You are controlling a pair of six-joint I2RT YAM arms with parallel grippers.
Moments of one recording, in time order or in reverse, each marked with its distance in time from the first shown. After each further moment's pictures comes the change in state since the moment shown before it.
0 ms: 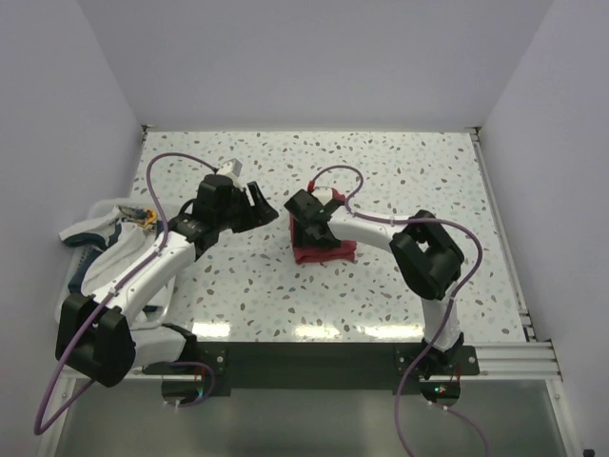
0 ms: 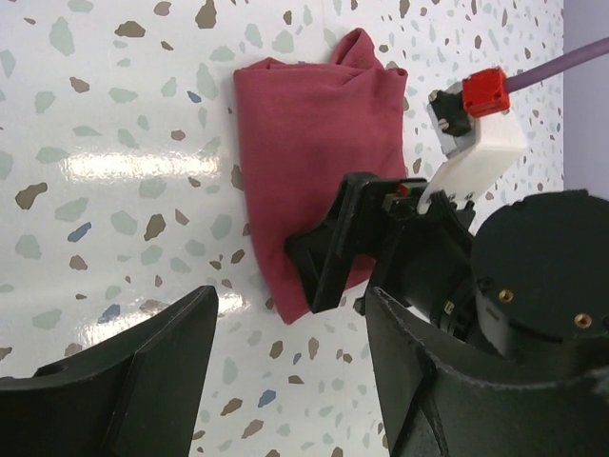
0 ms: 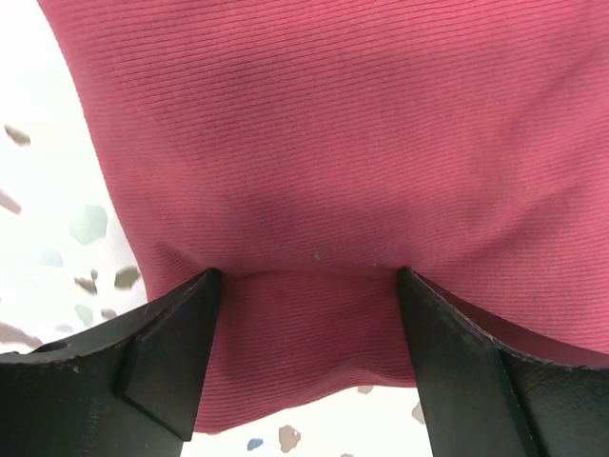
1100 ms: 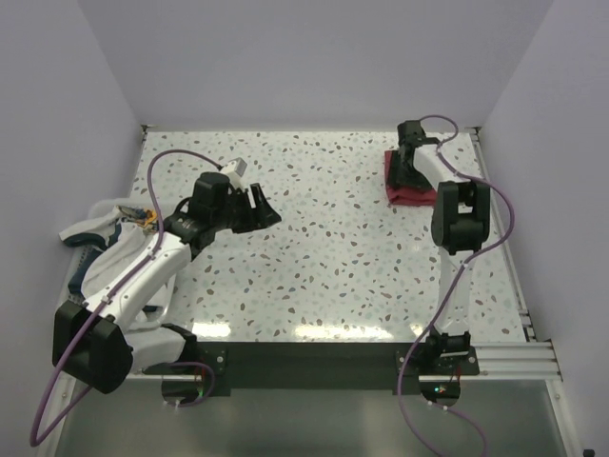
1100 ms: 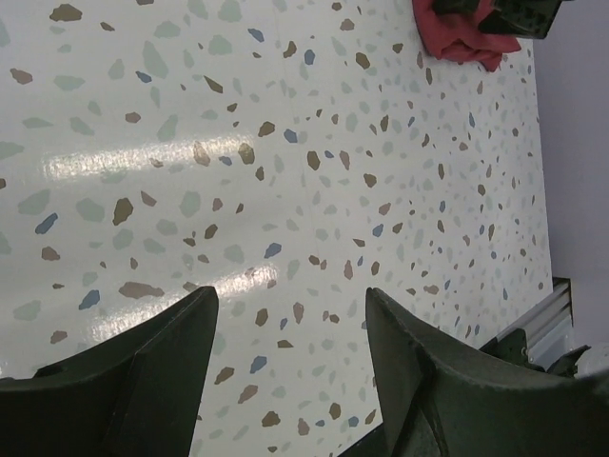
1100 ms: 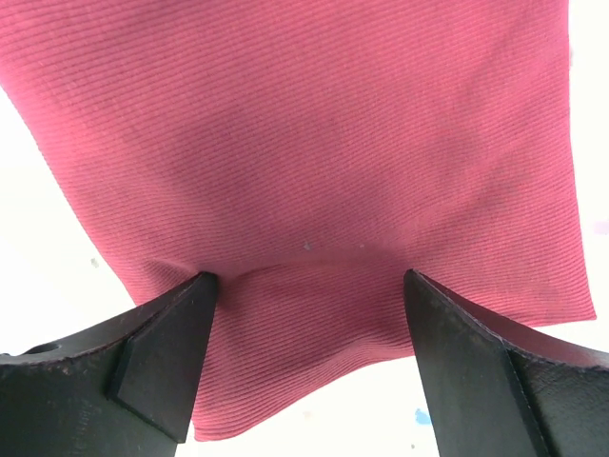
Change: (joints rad) left arm 0.001 -0.036 0.038 -0.077 0.109 0.071; right arm -0.720 0.273 0.466 -0.172 -0.037 -0.486
